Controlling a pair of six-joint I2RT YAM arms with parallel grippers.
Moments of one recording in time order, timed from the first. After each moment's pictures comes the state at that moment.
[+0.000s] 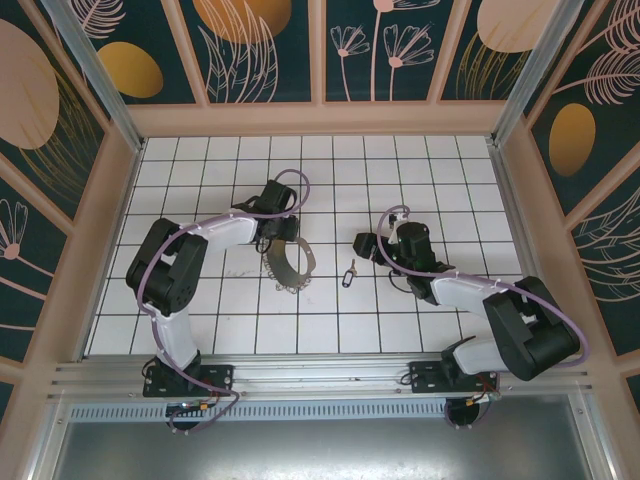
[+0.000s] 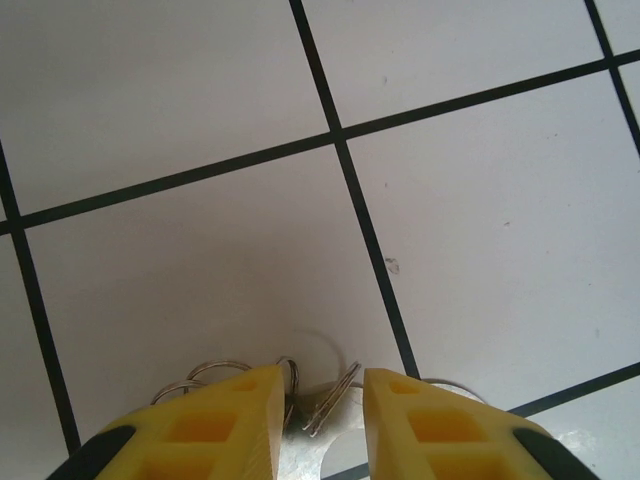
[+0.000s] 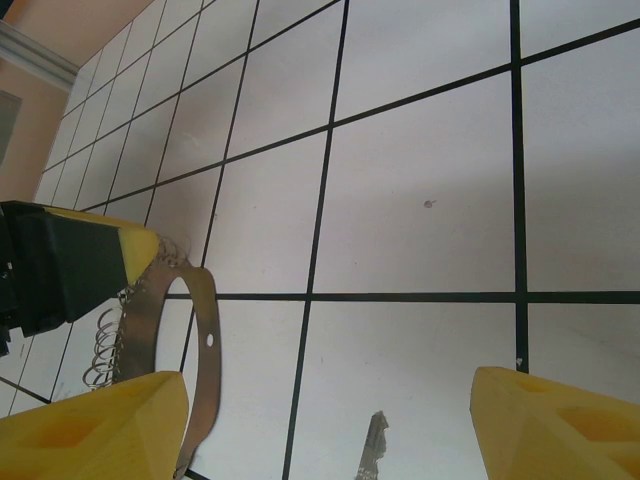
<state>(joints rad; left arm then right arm) -0.52 1.89 1.15 -0.27 -0.02 -0.26 0.48 1.37 0.44 0.39 -0.18 0.68</state>
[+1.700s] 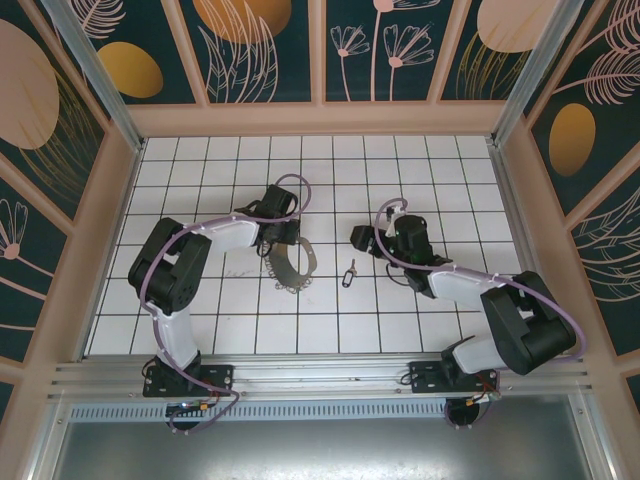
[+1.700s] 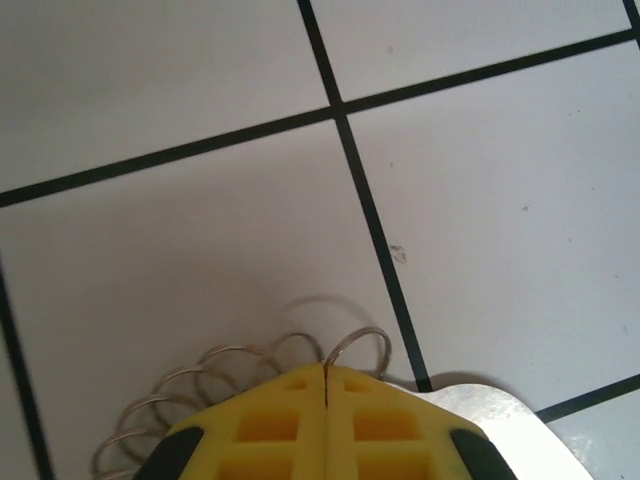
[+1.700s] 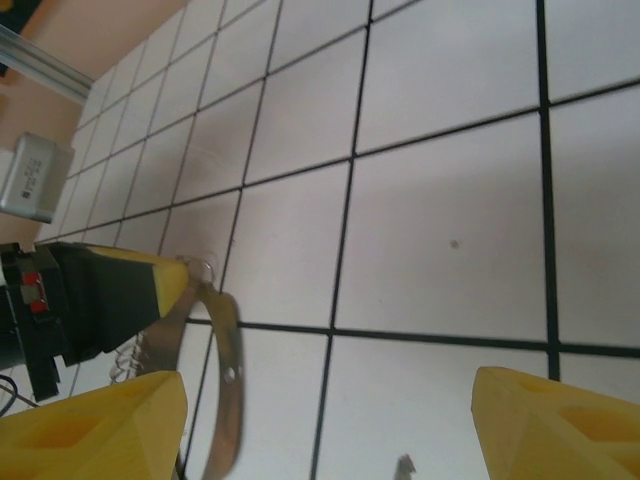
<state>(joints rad) -0.53 1.89 1.12 -0.23 -0.04 -0.27 0.48 1.40 0.52 0.38 -0.19 0.68</state>
